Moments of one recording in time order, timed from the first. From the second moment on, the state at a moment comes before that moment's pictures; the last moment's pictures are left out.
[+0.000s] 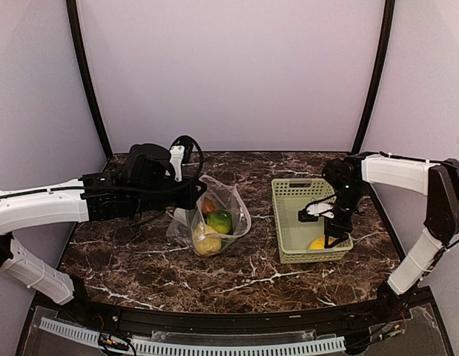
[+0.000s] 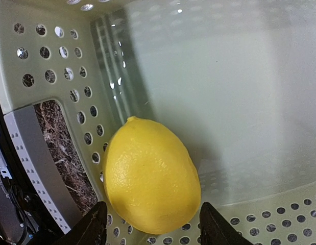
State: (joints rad) left arm -0.97 1.32 1.06 -0.23 -0.24 -0.51; right arm 0.38 1.61 1.12 -1.16 -0.22 -0.94
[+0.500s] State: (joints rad) left arm -0.97 1.33 1.06 -0.23 -0.23 -0.52; right arm 0.38 1.66 1.10 -1.16 -0.25 -0.95
